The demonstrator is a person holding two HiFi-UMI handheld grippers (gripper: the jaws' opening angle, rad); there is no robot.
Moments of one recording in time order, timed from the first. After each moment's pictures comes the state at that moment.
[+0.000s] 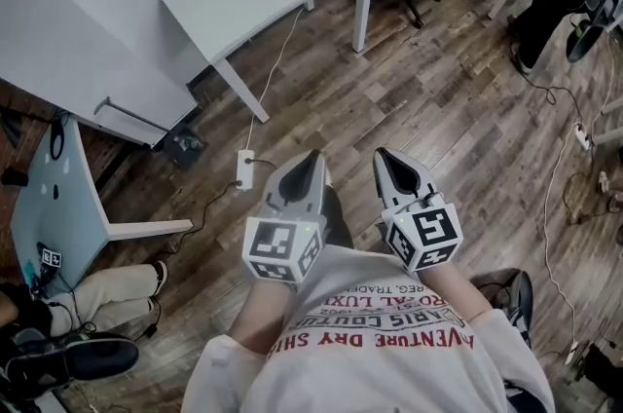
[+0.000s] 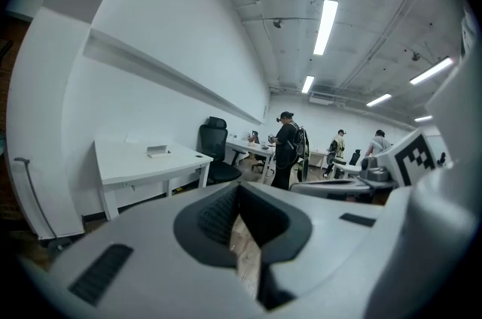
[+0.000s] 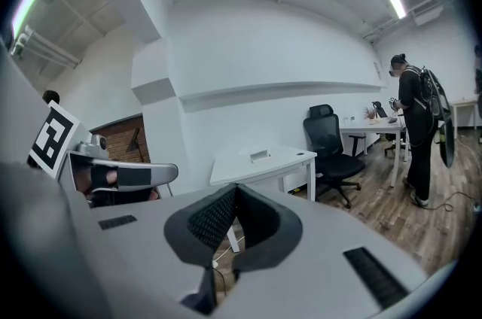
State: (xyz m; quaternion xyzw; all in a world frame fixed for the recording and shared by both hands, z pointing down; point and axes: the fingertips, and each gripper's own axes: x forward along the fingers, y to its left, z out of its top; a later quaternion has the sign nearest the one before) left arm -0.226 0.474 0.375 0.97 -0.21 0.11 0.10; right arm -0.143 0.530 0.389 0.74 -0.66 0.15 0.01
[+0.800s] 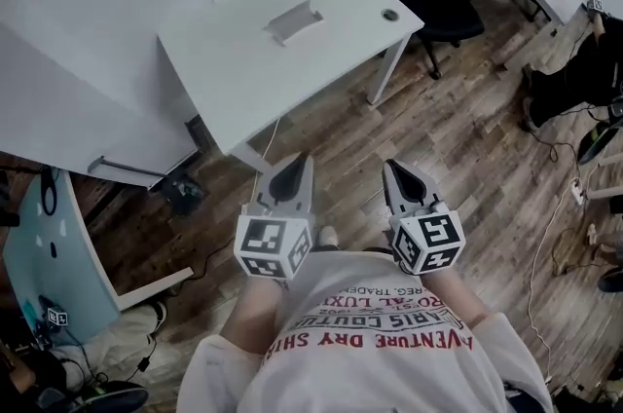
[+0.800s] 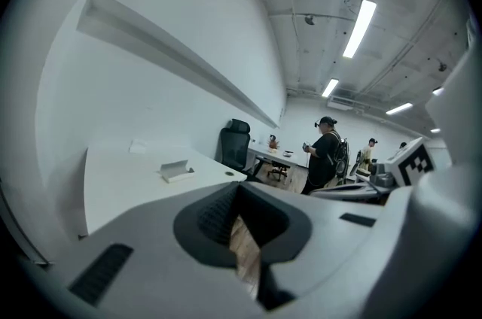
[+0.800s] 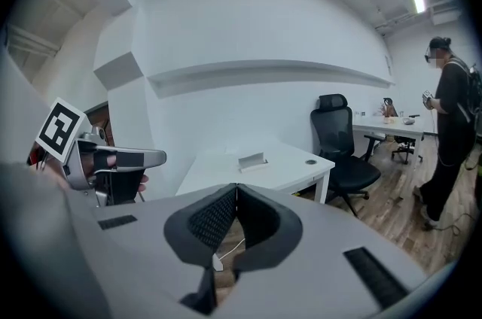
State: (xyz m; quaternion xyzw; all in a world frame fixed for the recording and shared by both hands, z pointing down) left arm -0.128 0.139 0.361 0.96 -0.24 0.11 0.13; right arm -0.015 0.226 0.384 0.74 -0.65 0.18 0.06
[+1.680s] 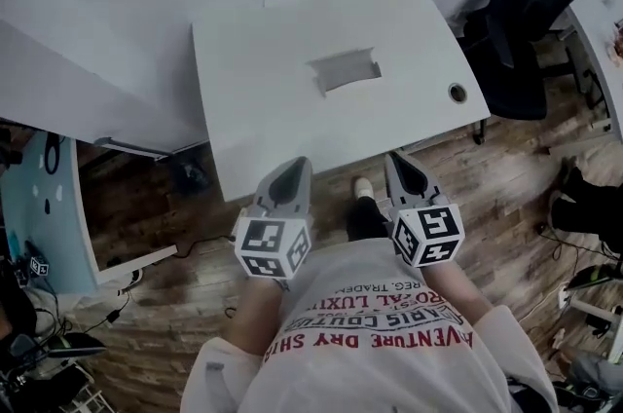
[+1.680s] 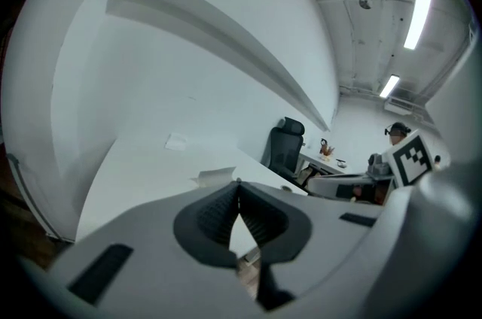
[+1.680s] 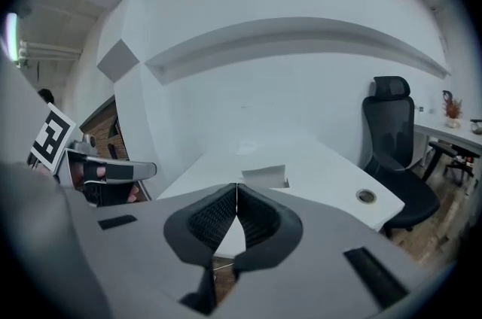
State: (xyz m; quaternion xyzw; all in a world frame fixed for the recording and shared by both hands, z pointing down) left arm -0.056 -0.082 0.411 0.89 -0.40 0.12 0.19; right arm 0.092 -0.051 0.415 0.63 -0.75 0.19 0.11
